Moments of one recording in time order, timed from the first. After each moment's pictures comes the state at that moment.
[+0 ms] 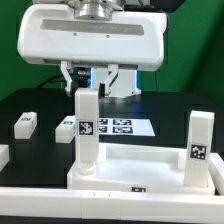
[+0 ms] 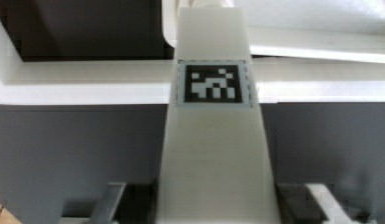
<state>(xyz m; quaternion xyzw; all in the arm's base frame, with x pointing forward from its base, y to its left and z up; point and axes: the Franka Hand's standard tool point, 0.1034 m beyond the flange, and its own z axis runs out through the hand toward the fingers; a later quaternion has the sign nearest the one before) 0.618 -0.075 0.145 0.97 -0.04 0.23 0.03</state>
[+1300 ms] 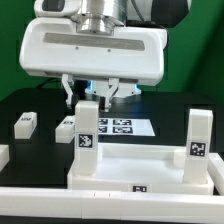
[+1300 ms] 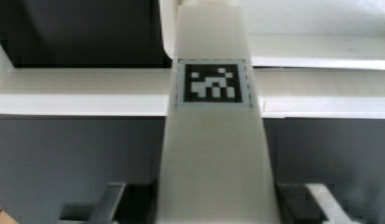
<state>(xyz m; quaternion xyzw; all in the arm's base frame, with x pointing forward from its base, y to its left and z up) 0.619 -0.074 0.127 0.97 -0.03 0.24 0.04</state>
